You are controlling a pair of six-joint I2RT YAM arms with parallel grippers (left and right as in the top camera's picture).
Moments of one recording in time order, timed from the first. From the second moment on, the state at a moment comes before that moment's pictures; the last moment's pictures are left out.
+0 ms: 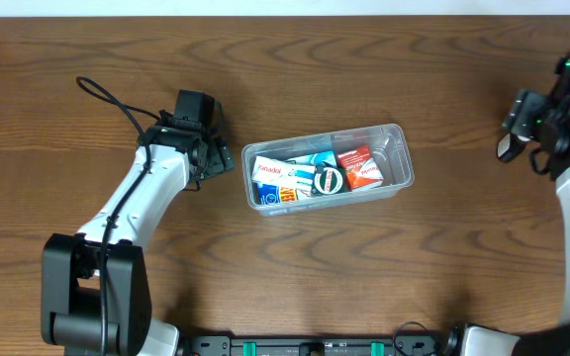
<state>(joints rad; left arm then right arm) -0.18 1.67 1.11 -0.73 -0.17 -0.51 -0.26 1.47 1.33 -0.74 0.21 0.13</state>
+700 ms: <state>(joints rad) -0.18 1.67 1.11 -0.73 -0.18 -0.51 -0.44 1.82 1.33 -0.55 -0.08 -0.07</state>
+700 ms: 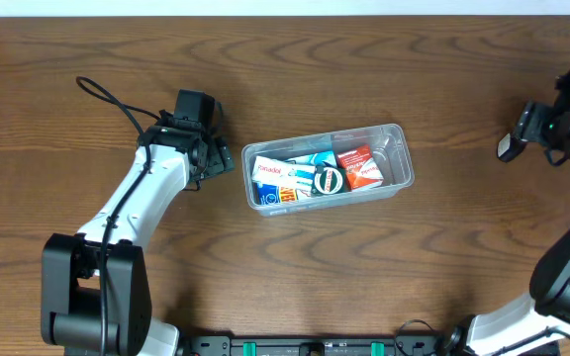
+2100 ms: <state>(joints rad) -0.18 1.67 1.11 -0.73 -0.18 -0.51 -0.42 1.85 1.33 -0.56 -0.12 -0.12</state>
